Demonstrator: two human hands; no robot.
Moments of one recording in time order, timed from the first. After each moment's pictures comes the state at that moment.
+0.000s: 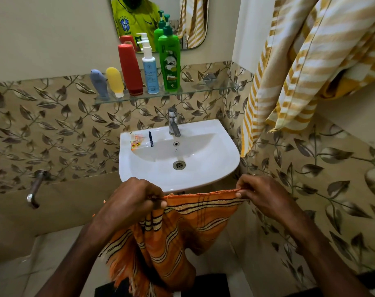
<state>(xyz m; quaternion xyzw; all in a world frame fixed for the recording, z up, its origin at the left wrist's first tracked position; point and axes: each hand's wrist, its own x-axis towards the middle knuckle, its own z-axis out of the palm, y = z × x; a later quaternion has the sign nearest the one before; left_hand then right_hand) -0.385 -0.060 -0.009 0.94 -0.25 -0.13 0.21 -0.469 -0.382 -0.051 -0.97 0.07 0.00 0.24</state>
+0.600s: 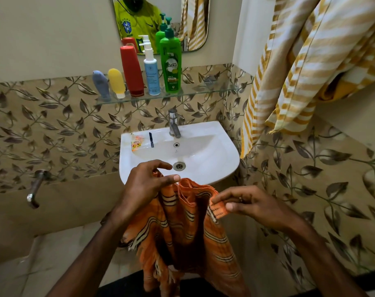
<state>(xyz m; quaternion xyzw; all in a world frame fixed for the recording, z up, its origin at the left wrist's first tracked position) -0.377 -0.092 -0.013 0.87 -0.12 -0.07 0.48 -0.490 -0.361 -0.032 -0.82 -0.08 0.12 0.56</state>
